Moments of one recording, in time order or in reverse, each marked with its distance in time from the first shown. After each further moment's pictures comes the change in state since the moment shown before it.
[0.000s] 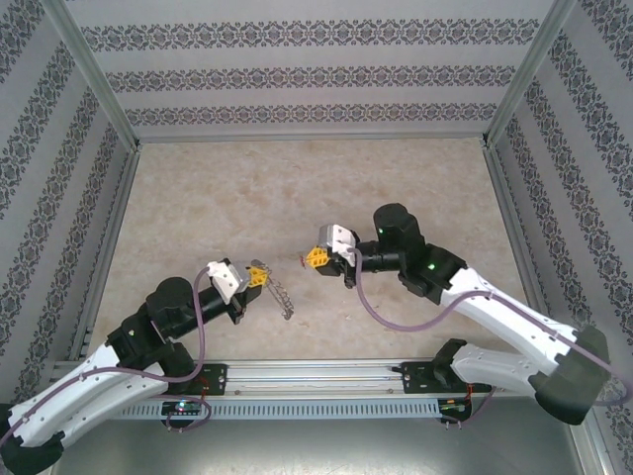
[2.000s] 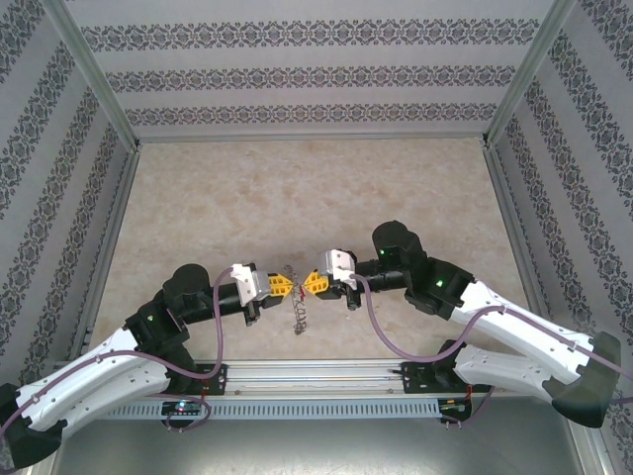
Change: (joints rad) left arm 0.000 0.139 0.027 0.128 0.217 0.087; right arm 0.114 -0.048 -0.009 -0.070 0.026 -0.001
